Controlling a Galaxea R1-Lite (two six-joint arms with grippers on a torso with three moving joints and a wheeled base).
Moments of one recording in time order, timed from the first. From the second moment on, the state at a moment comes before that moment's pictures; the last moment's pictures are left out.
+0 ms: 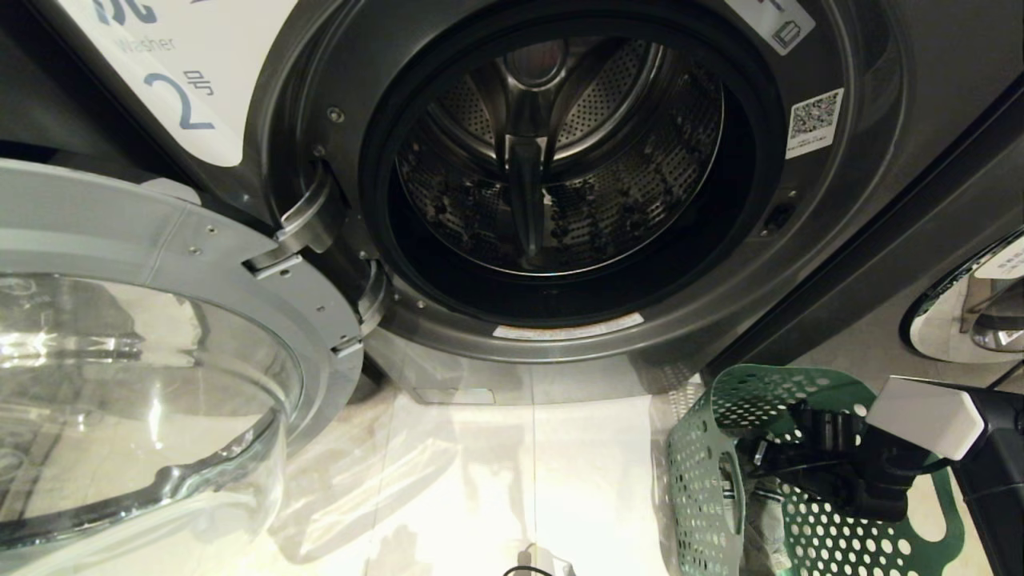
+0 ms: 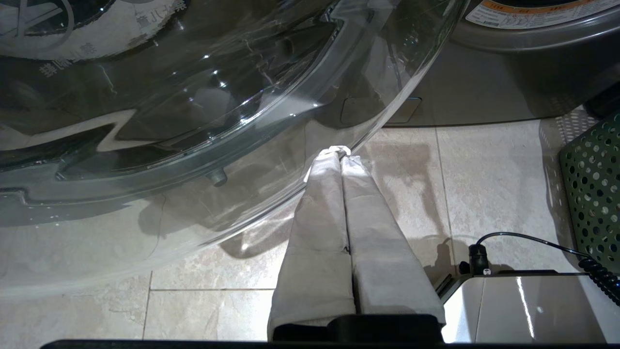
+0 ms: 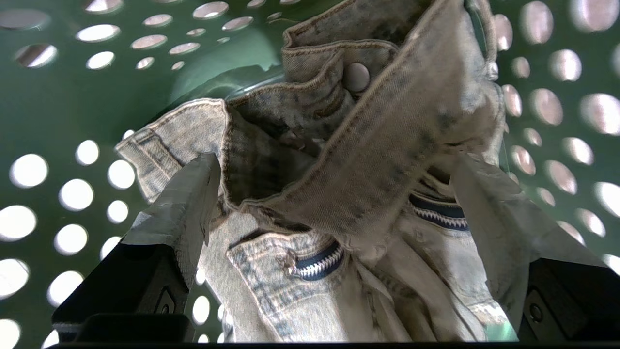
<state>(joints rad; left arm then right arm) -0.01 0.00 0.00 0.00 0.00 0.00 -0.22 2.77 -1.13 -0.97 0.13 0.34</state>
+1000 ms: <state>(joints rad) -0.01 0.00 0.00 0.00 0.00 0.00 -0.21 2.86 -1.22 -0.87 -0.03 0.35</state>
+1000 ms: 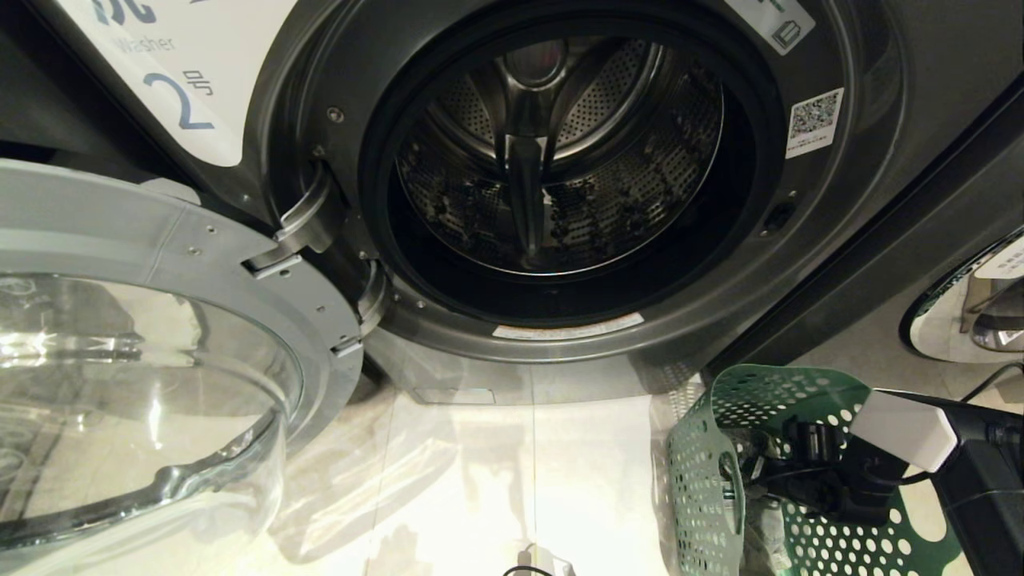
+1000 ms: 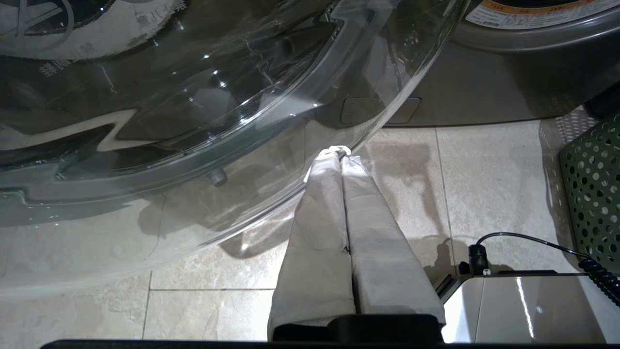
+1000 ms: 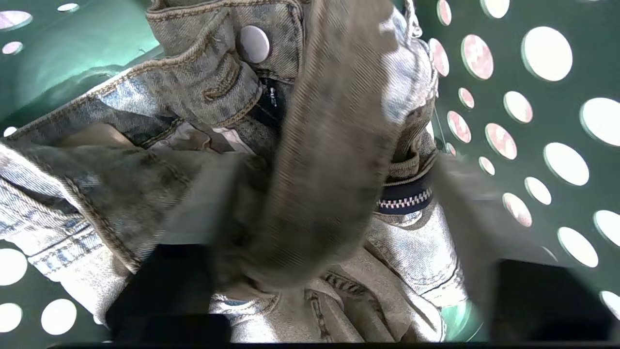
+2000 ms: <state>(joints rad) -0.01 0.00 0.00 0.00 0.00 0.00 -0.13 2.68 -1.00 -0.82 -0.02 0.42</state>
